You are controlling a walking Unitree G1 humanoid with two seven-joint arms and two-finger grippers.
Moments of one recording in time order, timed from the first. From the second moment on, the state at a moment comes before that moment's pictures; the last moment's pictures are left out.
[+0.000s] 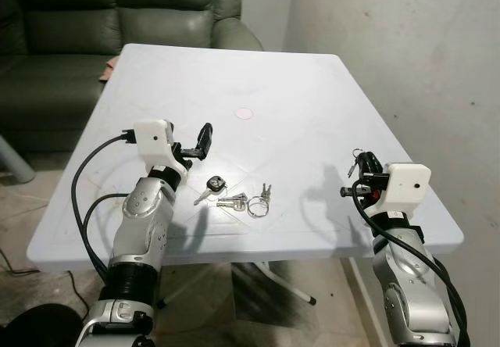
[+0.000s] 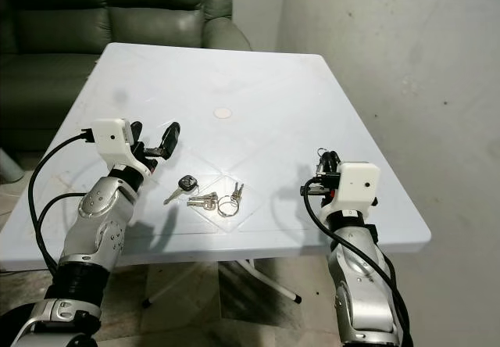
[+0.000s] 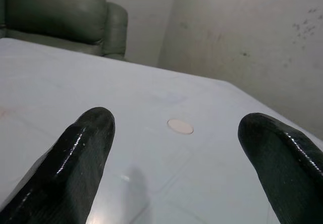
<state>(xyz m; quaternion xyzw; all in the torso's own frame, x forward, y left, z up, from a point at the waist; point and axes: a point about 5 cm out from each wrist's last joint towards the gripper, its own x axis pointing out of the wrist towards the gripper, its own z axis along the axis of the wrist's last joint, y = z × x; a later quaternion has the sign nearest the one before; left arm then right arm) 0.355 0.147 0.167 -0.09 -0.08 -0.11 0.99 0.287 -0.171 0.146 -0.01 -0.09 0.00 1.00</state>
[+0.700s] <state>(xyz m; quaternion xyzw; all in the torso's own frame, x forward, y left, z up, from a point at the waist) 0.363 0.137 0.175 -0.10 -0.08 -0.11 0.99 0.294 -0.171 0.152 -0.02 -0.10 0.00 0.99</state>
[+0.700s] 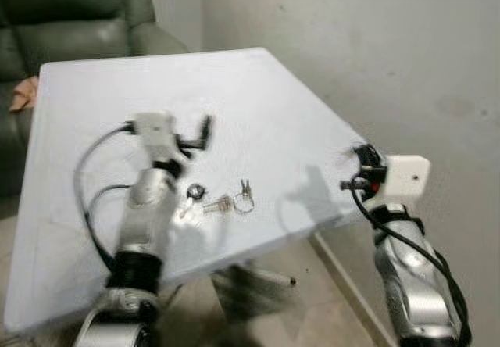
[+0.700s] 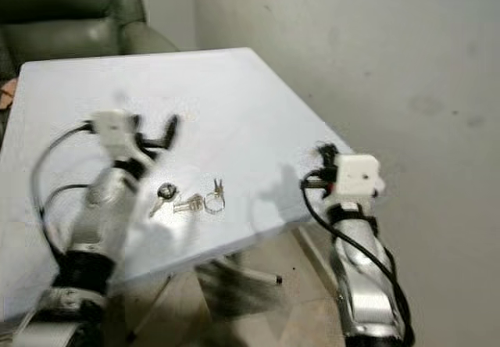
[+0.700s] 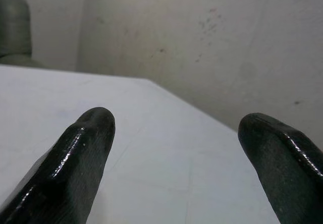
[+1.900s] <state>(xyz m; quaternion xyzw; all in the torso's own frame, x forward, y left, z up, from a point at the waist) 0.361 0.136 0.164 -0.08 -0.06 -0.11 0.99 0.293 -0.171 0.144 -0.02 -0.09 -0.01 1.00</state>
